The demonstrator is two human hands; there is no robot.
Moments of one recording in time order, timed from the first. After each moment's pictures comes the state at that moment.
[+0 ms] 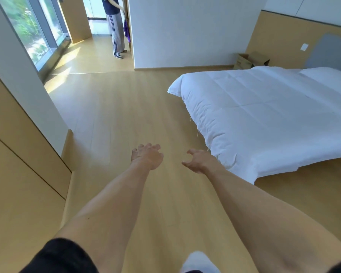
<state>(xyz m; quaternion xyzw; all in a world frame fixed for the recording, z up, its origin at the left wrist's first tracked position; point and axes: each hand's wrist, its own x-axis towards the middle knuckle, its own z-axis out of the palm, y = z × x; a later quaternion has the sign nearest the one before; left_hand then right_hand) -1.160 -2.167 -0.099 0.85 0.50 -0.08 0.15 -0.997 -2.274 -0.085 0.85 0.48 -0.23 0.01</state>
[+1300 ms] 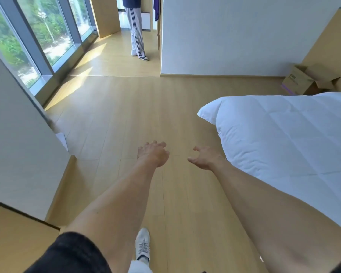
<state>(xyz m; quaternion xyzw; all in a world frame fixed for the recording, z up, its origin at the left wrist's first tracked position) -0.976 -1.579 -0.126 0.80 0.57 -0.08 0.19 -0.795 -1.652 -0.116 0.81 0.53 -0.24 0.03</state>
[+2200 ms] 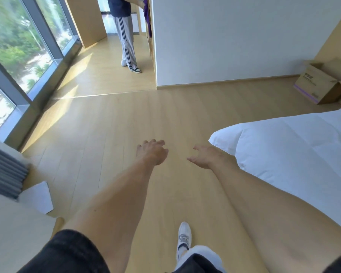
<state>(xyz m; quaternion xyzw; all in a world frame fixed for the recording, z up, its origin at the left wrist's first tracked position) -0.871 -1.104 -0.127 0.82 0.54 -0.10 0.16 -0.696 -1.197 -0.121 0.82 0.50 -0.26 0.01</state>
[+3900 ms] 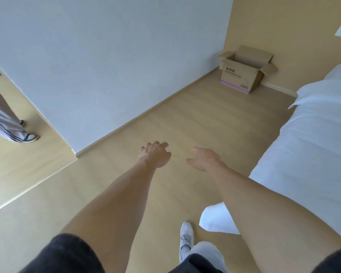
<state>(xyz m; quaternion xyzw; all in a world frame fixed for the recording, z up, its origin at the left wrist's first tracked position) -0.287 -0.460 -0.133 0.95 0.26 -0.16 0.12 -0.198 -0.619 -0.145 0.94 0.24 -0.24 -0.06</state>
